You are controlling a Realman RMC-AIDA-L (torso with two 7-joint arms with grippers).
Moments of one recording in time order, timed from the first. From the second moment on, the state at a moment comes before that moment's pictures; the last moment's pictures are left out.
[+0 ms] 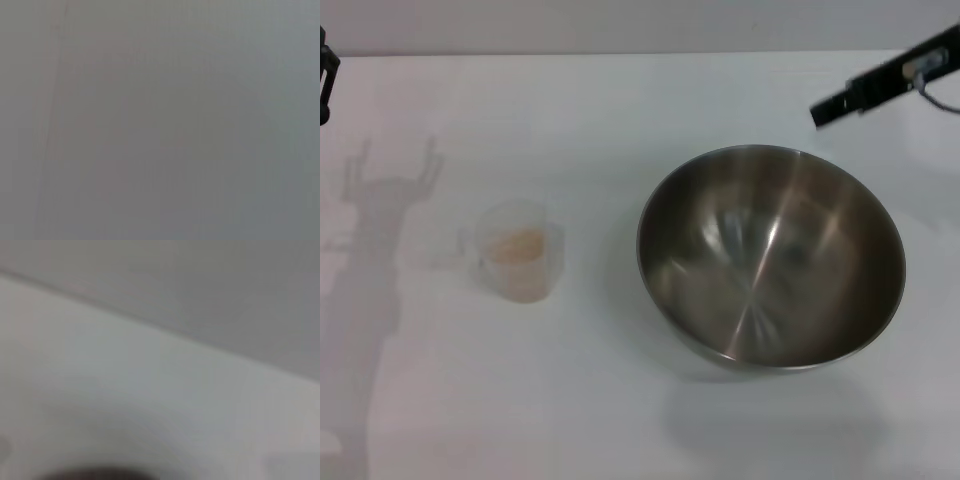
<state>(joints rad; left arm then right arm) -0.38 -2.07 -0.77 -0.30 2.07 1.42 0.00 0.63 2.06 -1.29 -1.66 0.42 1.63 -0.23</state>
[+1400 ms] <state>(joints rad) -0.37 -2.08 -0.77 -0.31 2.07 1.43 0.00 0.73 2.07 -1.17 -1.14 0.45 1.56 -0.57</state>
